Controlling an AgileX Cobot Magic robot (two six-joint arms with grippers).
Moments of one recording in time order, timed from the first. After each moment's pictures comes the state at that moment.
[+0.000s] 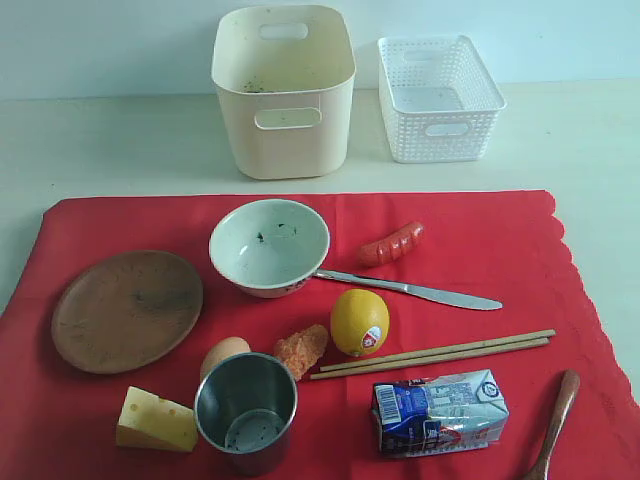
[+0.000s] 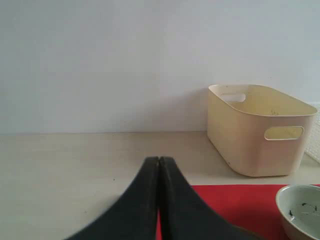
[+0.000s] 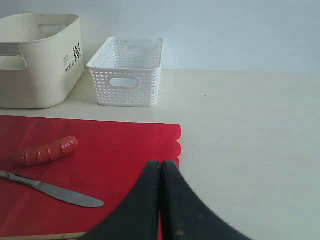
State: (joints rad) left arm -0.08 0.01 0.00 -0.16 0.08 0.14; right arm 0.01 0.01 -0.01 0.21 0.35 -0.21
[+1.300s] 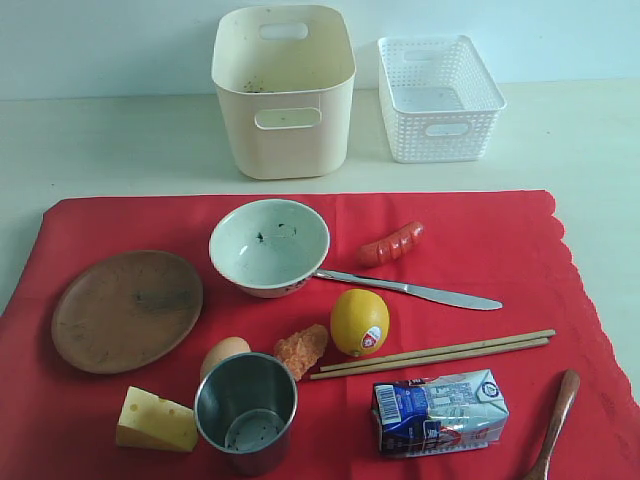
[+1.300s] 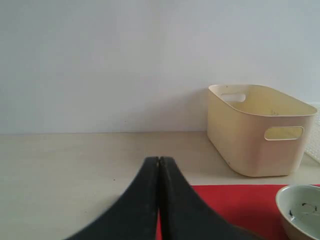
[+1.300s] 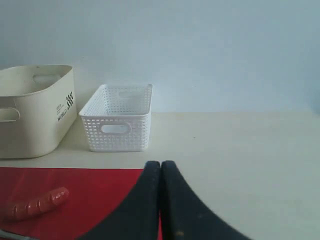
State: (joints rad) left arm -0.08 0.01 0.00 -0.16 0.08 0.14; right arm 0.01 0.01 -0.01 0.18 0.19 -0.16
